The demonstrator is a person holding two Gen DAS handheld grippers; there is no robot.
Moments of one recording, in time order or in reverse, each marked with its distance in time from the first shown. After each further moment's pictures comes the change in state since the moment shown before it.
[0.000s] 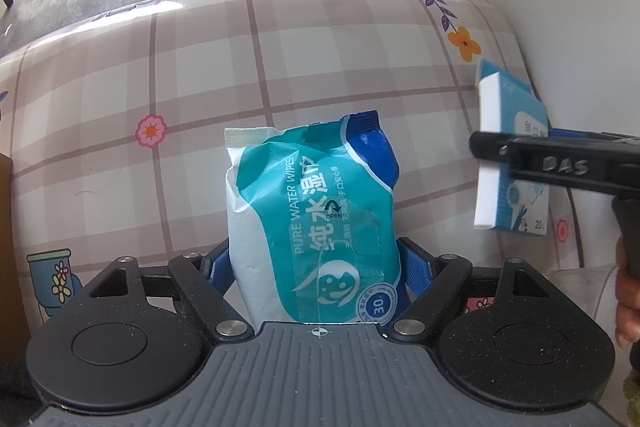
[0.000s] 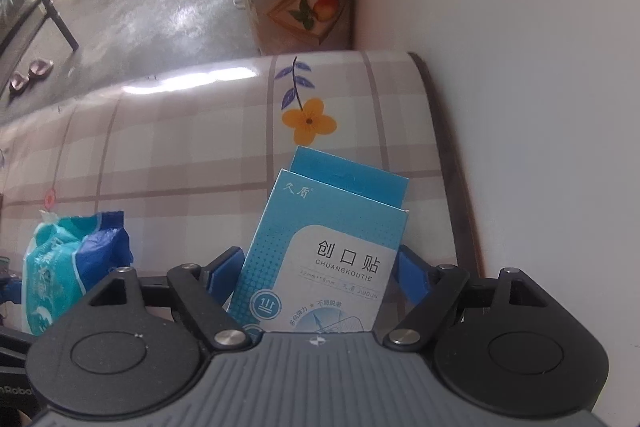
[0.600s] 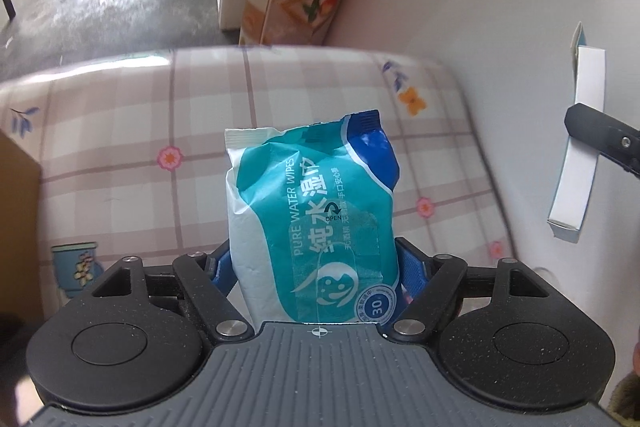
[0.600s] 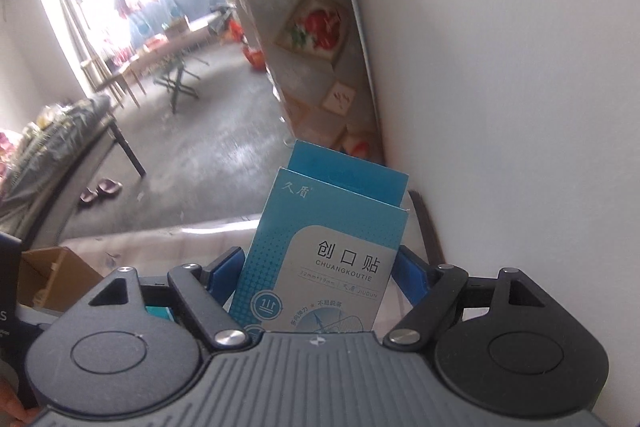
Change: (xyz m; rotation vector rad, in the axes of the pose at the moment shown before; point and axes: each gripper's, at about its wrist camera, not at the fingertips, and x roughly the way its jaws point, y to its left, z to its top) left arm -0.066 -0.003 -0.019 -0.034 -0.153 -0.086; right arm -0.138 -0.017 -0.020 0.067 -0.410 0.188
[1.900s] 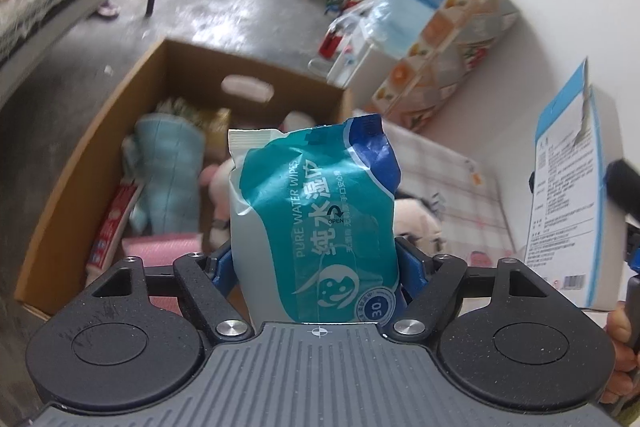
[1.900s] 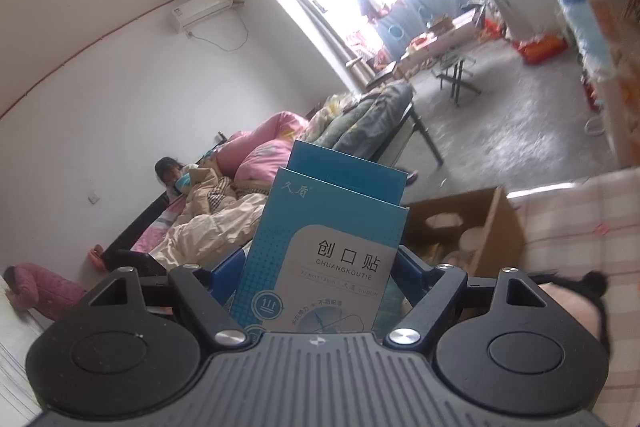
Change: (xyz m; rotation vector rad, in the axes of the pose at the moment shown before) left arm -0.249 0.219 -0.187 -0.270 -0.335 0.001; right arm -0.085 0.263 -0.081 -0.036 0.024 0.824
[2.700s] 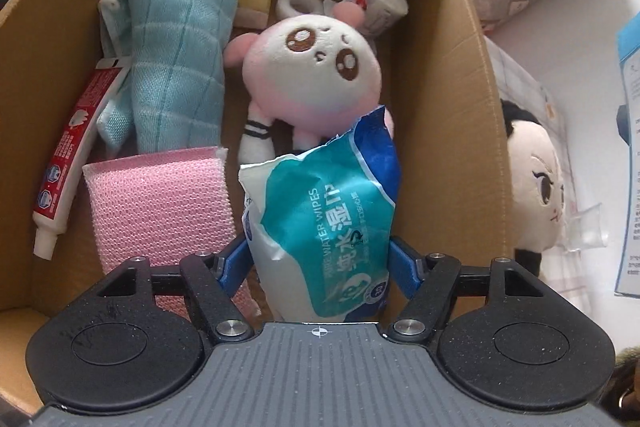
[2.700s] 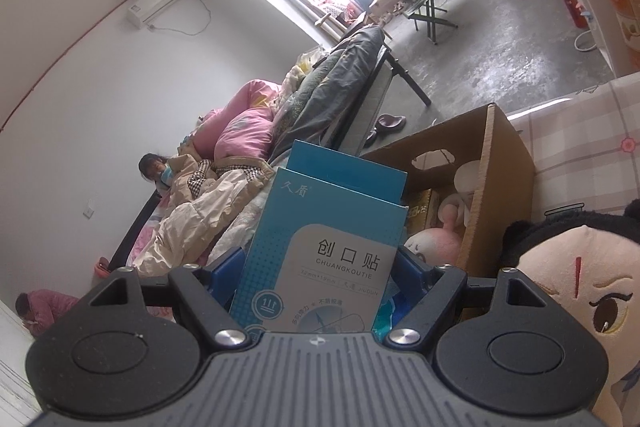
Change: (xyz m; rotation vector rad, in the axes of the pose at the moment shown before) left arm 0.133 0.065 -0.021 -0.082 0.315 0.034; right arm 0.065 -0.045 -0.027 0.173 0.101 -0.014
